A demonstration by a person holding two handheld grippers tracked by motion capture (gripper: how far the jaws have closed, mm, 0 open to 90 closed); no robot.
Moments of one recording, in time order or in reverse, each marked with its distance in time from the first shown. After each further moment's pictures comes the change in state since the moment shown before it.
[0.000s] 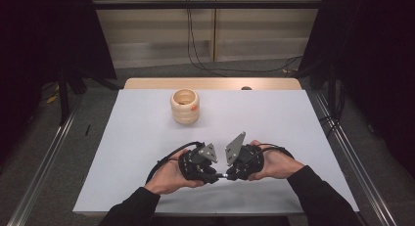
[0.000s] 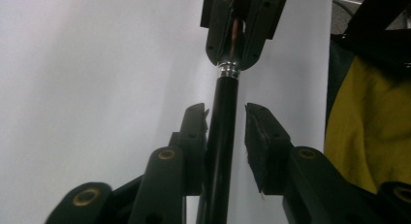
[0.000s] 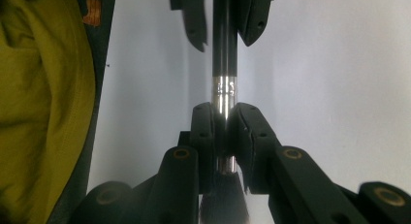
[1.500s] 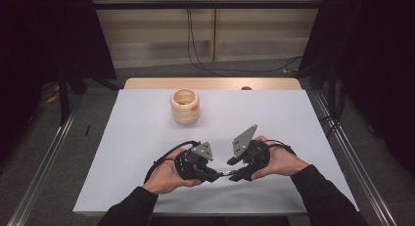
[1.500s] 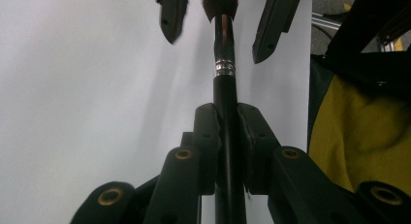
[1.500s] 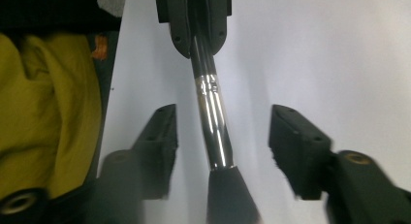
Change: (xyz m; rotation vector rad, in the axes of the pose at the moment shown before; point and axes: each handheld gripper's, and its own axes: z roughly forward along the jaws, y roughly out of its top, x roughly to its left) left arm 0.001 -0.008 -0.007 -0.102 -0.035 -0.043; right arm -0.007 -0.013 -0.013 -0.141 -0.004 0.061
